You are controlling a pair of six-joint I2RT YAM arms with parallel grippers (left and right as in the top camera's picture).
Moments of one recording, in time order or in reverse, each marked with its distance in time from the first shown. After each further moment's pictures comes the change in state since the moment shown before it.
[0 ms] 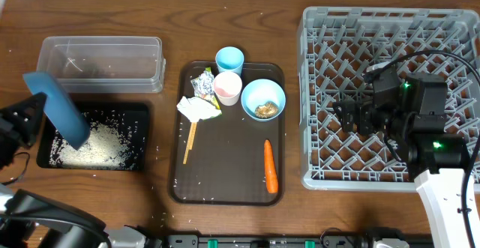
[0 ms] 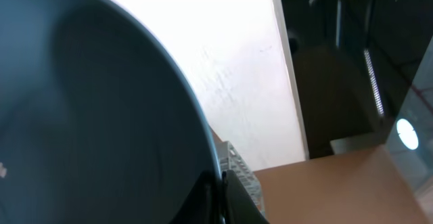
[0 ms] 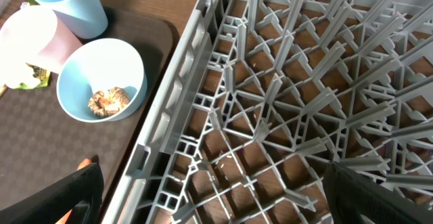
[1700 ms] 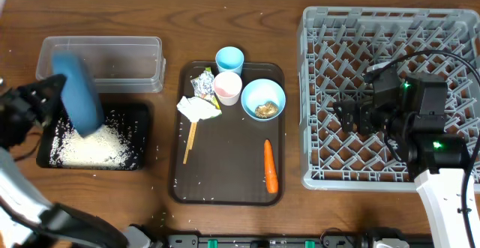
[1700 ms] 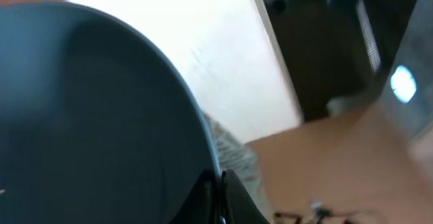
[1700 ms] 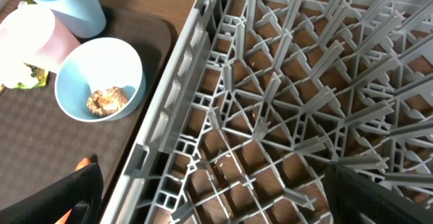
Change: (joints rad) left arm -0.187 -0.153 -0.007 0.241 -0.012 -0.260; right arm 0.000 0.000 0.000 -0.002 0.005 0.000
